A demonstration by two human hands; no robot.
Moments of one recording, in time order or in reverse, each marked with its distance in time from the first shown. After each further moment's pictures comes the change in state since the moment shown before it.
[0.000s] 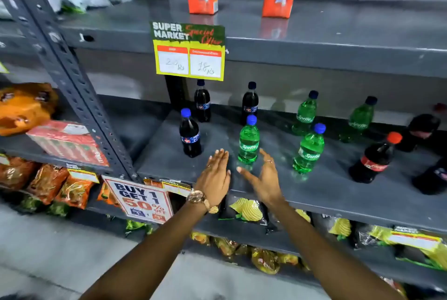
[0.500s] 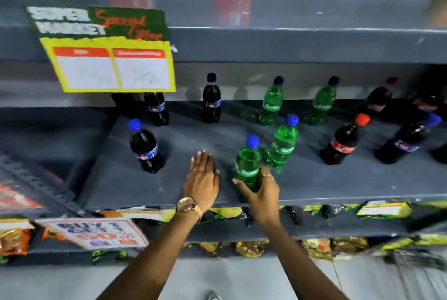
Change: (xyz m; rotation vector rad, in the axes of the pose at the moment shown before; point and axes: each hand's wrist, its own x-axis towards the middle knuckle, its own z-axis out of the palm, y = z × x) left_hand 0.051 0.004 0.039 0.024 -0.050 0.036; right_hand -0.028 0.026 -0.020 0.058 0.311 0.125
